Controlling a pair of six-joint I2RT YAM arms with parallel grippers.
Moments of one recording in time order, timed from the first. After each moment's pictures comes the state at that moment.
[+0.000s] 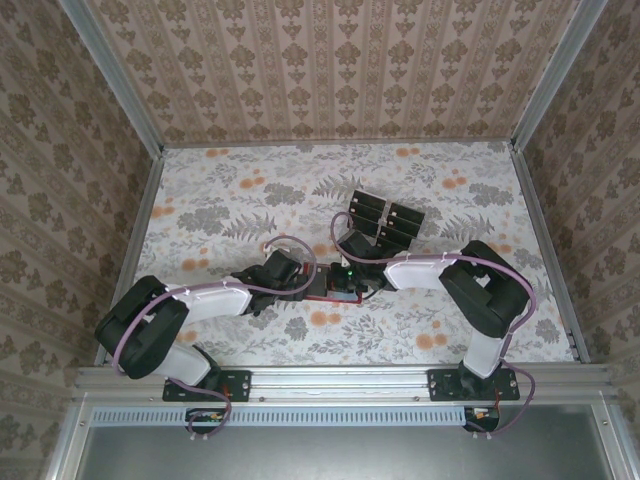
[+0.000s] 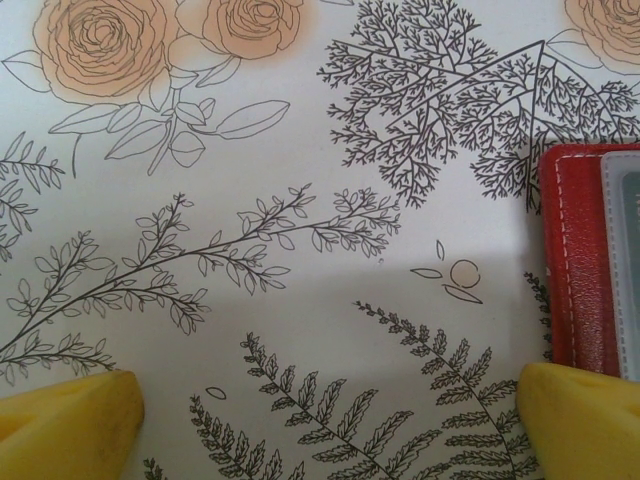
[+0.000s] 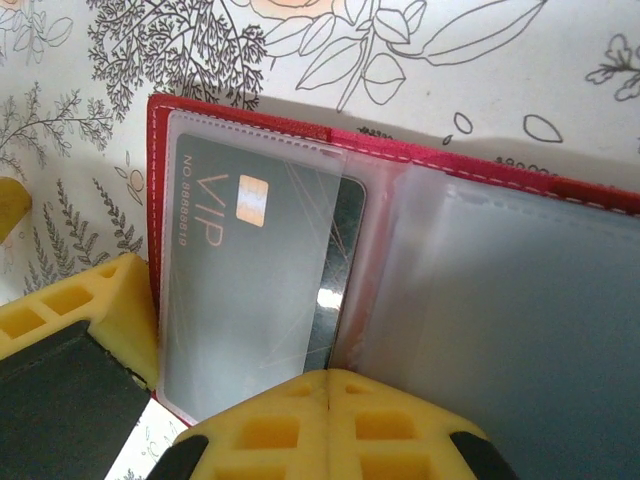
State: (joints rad) left arm -0.78 1.45 0.55 -0.12 -0.29 -0.51; right arm 0.74 1.78 0.89 -0.07 -0.24 0.80
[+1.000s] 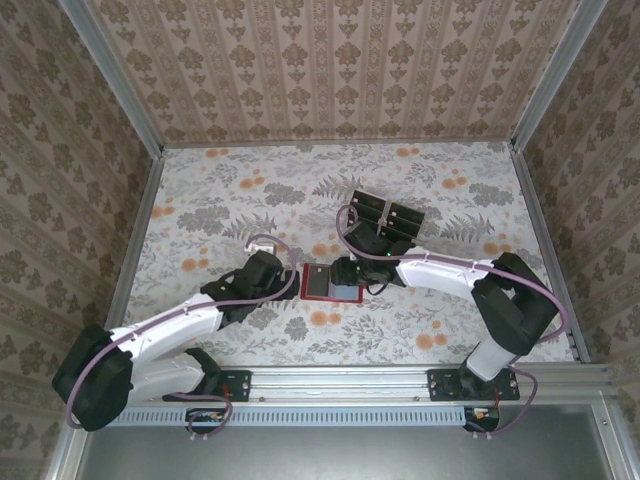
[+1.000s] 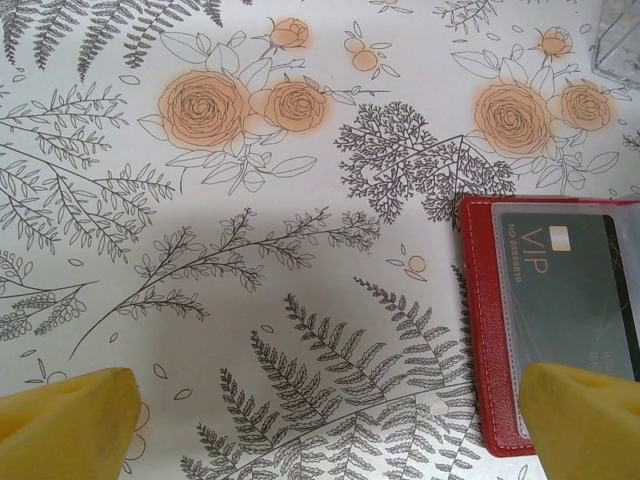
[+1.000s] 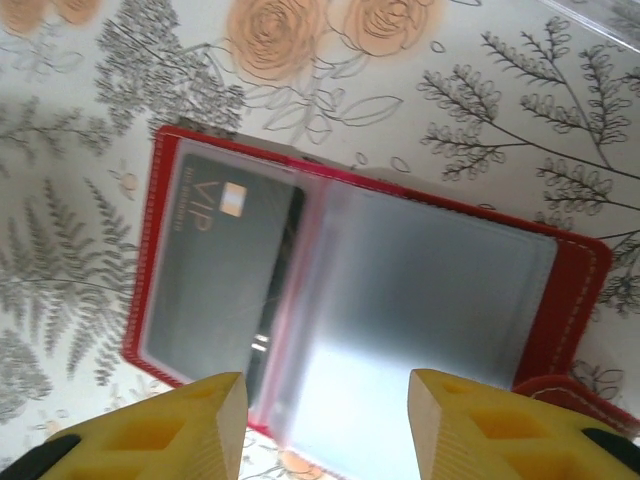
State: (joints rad) left arm -0.78 1.11 0.50 -0.28 -0.29 -0.56; right arm 0.73 1.63 0.94 -0.33 -0.07 0.66
